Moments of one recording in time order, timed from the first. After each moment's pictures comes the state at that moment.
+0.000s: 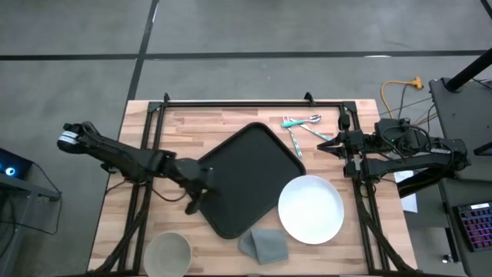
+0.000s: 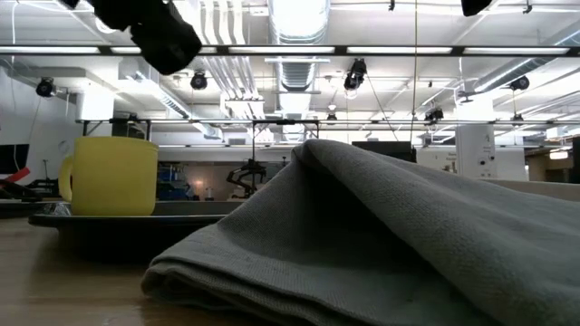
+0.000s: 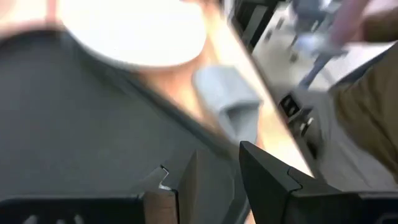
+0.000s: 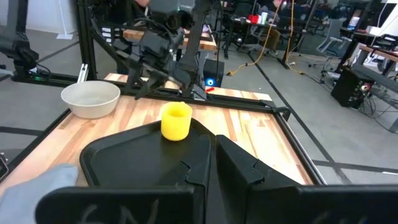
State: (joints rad) left arm -0.24 1.10 0.74 -0.15 0.18 -0.19; right arm 0.00 0.55 0.78 -0.41 0.00 -0.11
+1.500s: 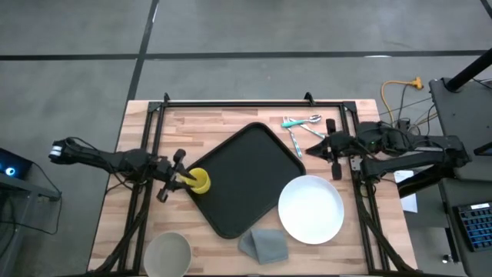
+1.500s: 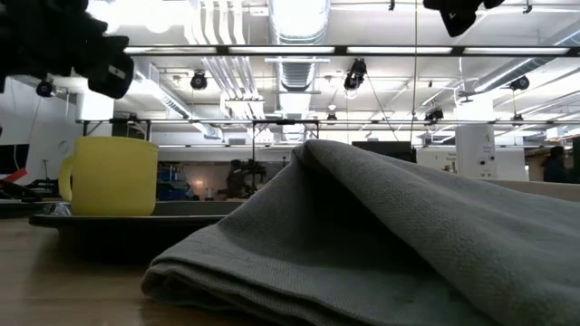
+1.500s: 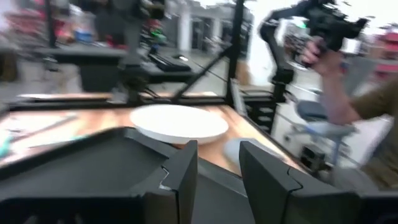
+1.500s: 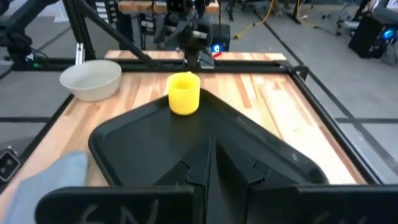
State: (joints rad) left arm -0.17 0.29 0.10 0.21 0.09 -0.07; right arm 0.00 0.70 0.78 -0.41 0.00 0.02
